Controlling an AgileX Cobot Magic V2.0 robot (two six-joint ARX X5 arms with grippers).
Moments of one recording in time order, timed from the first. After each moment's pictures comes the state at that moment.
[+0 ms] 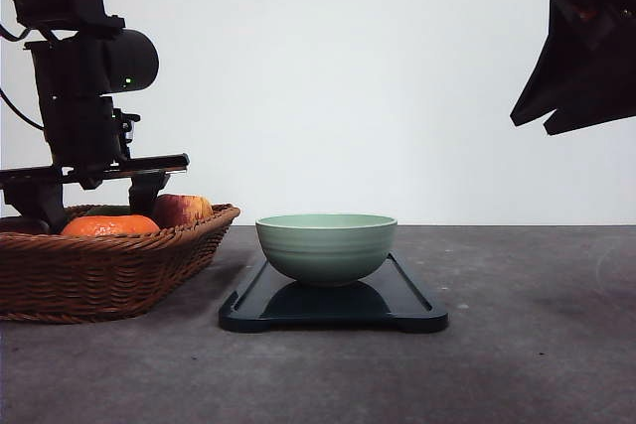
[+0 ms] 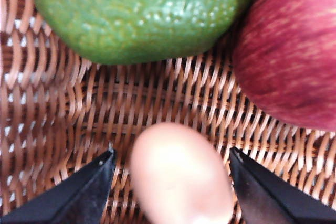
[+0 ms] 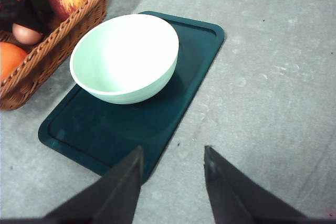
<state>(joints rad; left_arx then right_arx) -0.24 1.91 1.41 -0.74 -0.03 -0.42 0.42 0.87 0.54 -0.19 -0.16 0.13</state>
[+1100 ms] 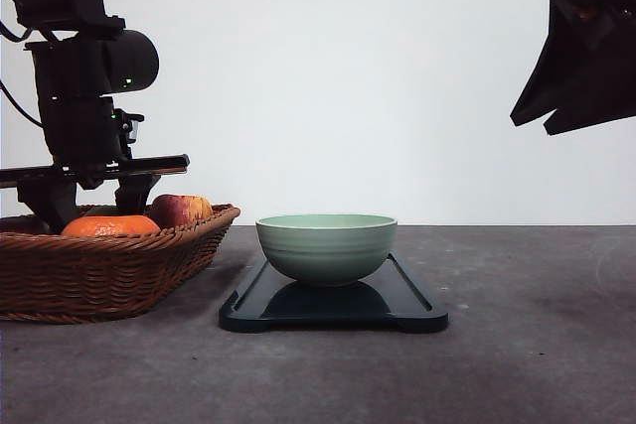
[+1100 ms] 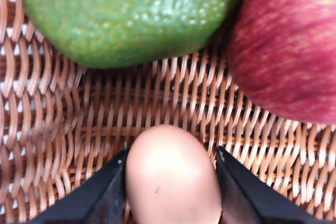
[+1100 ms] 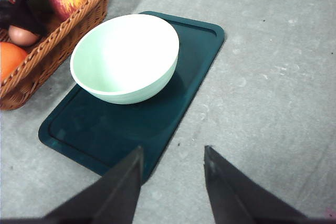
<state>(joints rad) -0.24 1.89 1.41 -0.73 -0.03 -0.36 0.42 0.87 0.54 -0.19 -0.16 0.13</state>
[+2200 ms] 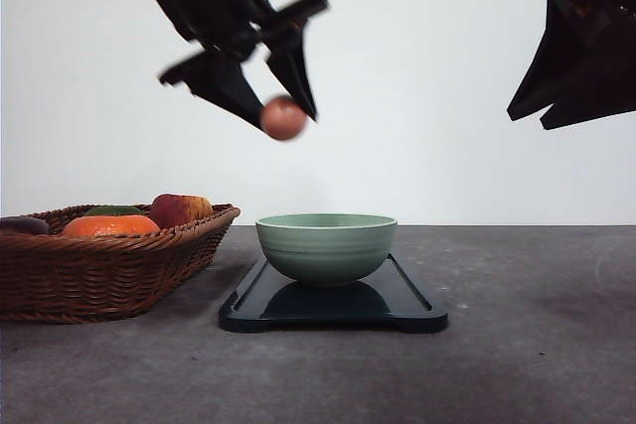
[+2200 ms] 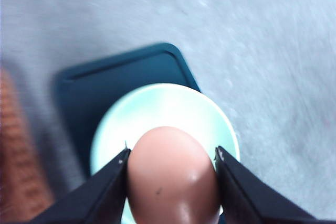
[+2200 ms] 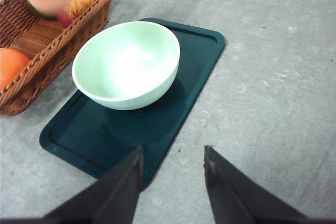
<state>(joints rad) -0.58 1.73 1.41 -0.43 0.11 -0.24 0.42 0.87 0.54 -0.17 -0.16 0.13</state>
